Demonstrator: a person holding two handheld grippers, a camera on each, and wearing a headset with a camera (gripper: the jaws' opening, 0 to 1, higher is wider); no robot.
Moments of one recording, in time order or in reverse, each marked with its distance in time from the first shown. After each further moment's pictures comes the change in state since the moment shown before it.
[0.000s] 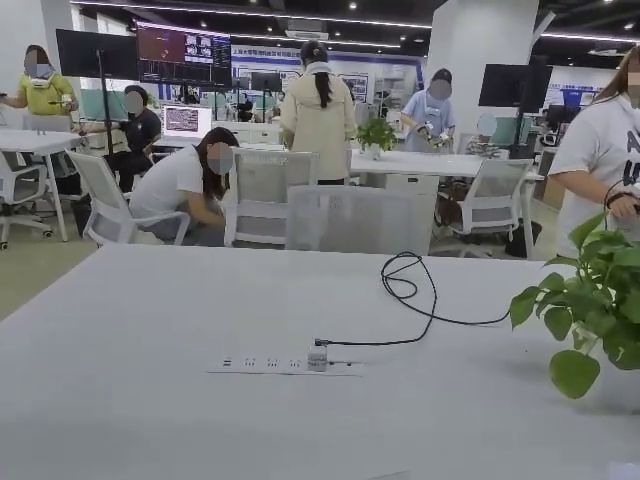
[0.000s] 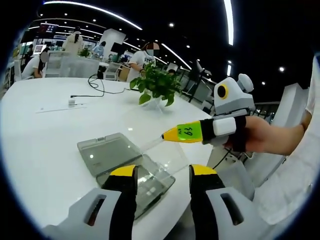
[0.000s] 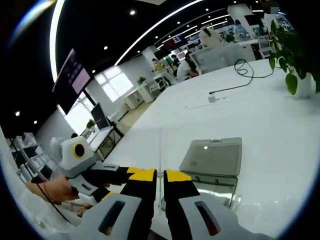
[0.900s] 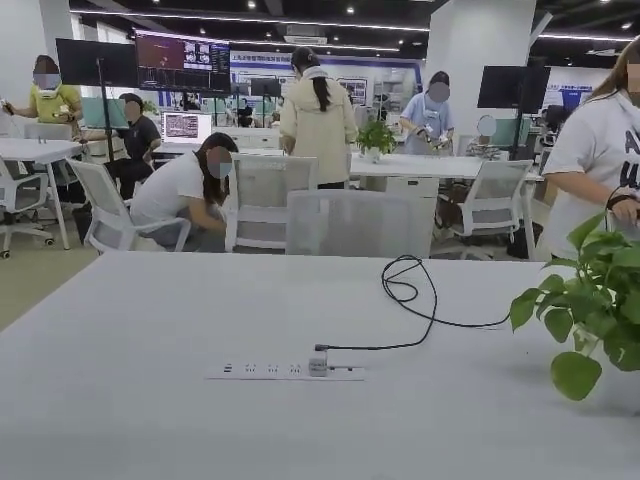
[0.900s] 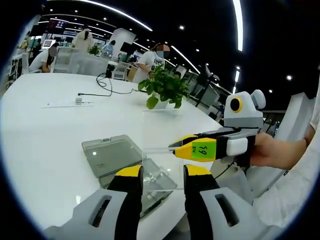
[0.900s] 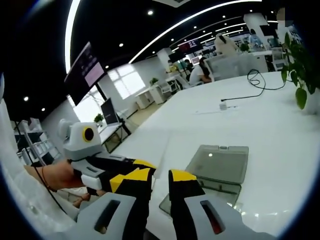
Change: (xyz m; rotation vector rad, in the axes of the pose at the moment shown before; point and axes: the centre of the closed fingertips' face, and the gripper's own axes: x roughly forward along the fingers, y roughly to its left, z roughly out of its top) left arm 0.003 0.005 0.013 -0.072 -0.025 0.054; right arm 0.000 0.013 -0.006 -0.107 -0.023 0.076
